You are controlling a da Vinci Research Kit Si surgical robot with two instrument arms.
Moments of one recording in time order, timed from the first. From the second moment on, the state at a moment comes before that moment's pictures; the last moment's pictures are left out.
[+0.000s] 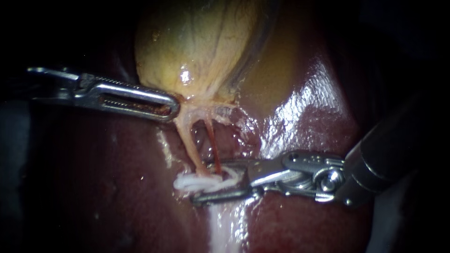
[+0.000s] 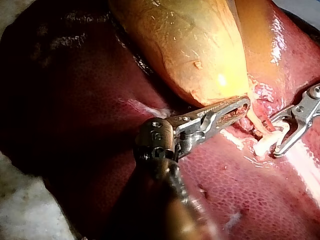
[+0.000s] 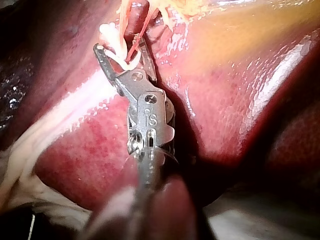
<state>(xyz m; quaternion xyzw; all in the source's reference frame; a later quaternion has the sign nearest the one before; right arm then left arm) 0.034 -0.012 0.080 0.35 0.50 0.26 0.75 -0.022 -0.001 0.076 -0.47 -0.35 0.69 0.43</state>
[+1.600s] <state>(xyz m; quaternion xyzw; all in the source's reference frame) 0.030 -0.009 0.076 0.37 0.50 0.27 0.74 -0.022 -0.001 0.076 -0.47 -0.35 0.69 0.43</state>
